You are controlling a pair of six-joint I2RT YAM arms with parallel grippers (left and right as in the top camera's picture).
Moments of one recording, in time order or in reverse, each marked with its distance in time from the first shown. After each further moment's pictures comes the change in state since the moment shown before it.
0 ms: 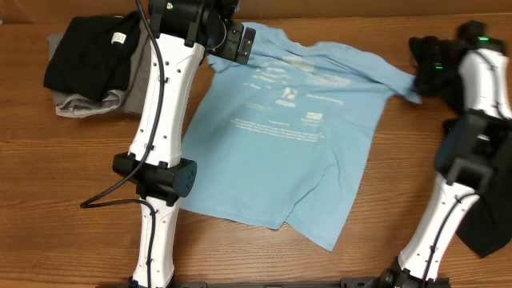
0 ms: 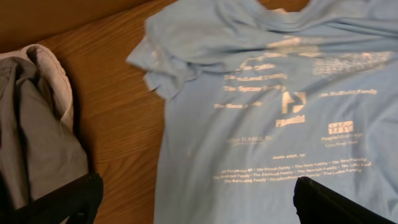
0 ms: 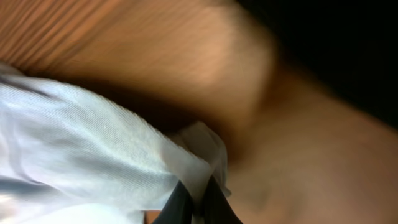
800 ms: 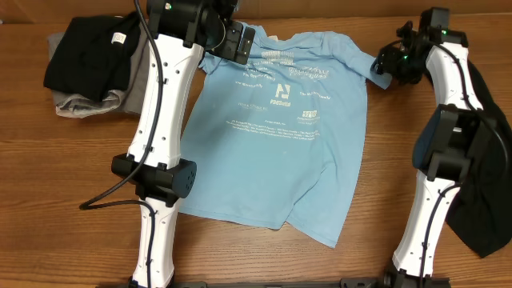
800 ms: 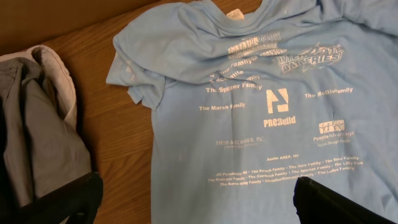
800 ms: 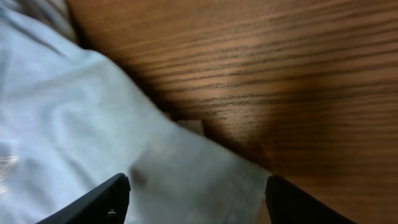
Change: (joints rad) left arm 0.000 -0.011 0.000 -0.004 -0.005 0.000; right arm 0.170 0.039 -0.001 0.204 -0.031 -0.177
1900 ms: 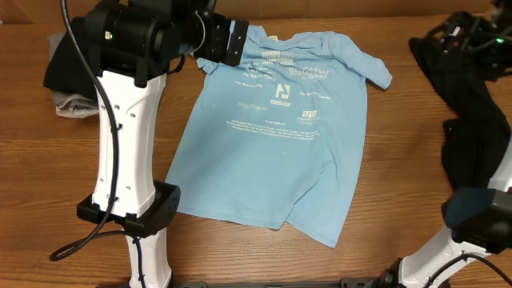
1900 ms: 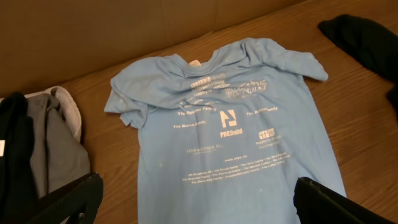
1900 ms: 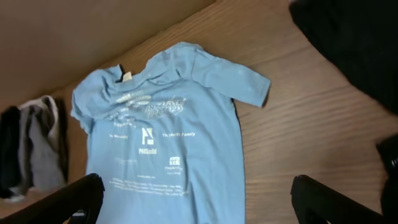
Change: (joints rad) left arm -0.001 -0.263 0.006 -0.042 0.128 0.000; right arm -0.148 -0.610 0.000 -0.406 -0.187 0.107
